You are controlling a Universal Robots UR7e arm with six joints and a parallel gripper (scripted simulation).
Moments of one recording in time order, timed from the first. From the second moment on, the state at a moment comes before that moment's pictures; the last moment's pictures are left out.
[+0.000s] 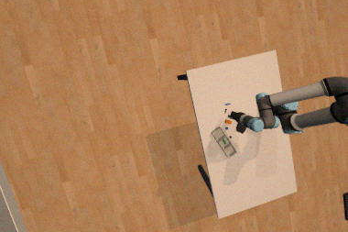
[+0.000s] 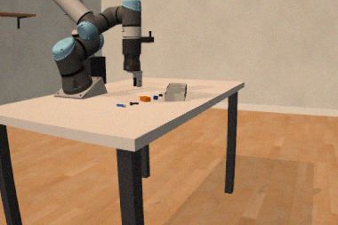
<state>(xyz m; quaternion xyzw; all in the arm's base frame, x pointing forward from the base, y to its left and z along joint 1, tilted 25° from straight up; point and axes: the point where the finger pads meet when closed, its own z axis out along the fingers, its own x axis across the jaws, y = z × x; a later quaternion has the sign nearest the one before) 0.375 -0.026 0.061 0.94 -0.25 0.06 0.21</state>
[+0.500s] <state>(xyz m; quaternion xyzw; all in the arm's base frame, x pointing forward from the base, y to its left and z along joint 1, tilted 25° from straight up) 0.350 -0.097 0.096 0.87 -0.45 0.10 0.20</state>
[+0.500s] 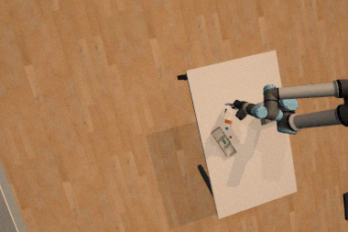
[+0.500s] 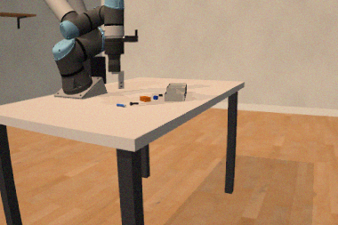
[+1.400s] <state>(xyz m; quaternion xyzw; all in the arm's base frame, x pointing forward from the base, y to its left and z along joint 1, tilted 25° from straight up) 0.349 -0.099 0.098 0.65 -0.73 0.16 0.13</state>
